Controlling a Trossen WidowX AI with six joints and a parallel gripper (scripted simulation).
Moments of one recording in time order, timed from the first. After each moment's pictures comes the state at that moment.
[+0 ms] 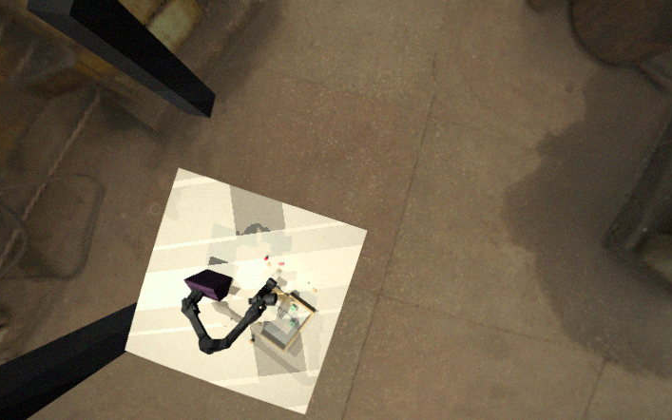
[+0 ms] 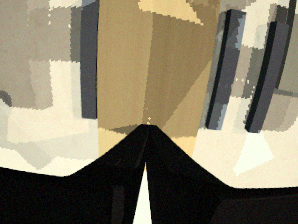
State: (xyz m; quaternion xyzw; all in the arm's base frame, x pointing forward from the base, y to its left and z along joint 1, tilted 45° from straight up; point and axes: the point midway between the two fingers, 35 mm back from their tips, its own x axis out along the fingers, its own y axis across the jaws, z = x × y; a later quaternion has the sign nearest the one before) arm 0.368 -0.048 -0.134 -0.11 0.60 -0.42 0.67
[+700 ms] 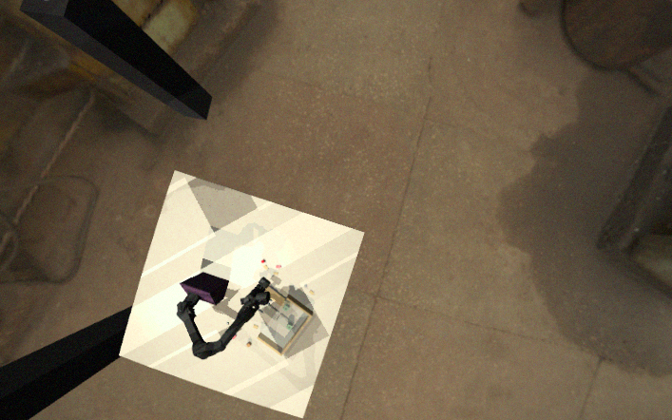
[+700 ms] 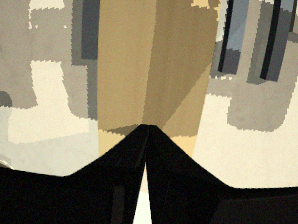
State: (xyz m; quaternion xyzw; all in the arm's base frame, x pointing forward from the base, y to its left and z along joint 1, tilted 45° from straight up) arm 0.340 -0.036 -0.143 -0.11 0.60 -0.42 0.67
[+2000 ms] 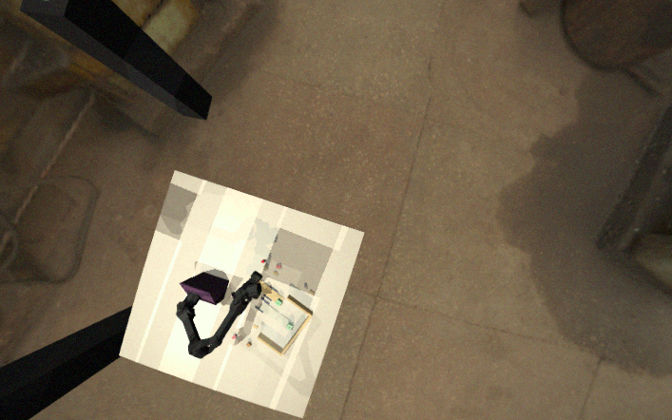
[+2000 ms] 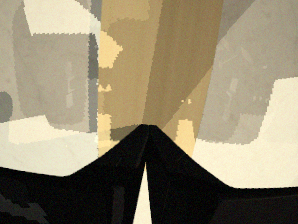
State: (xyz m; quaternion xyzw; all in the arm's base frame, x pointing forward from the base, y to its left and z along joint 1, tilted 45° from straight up) arm 0.286 -0.013 -0.159 -0.11 0.60 -0.42 0.67
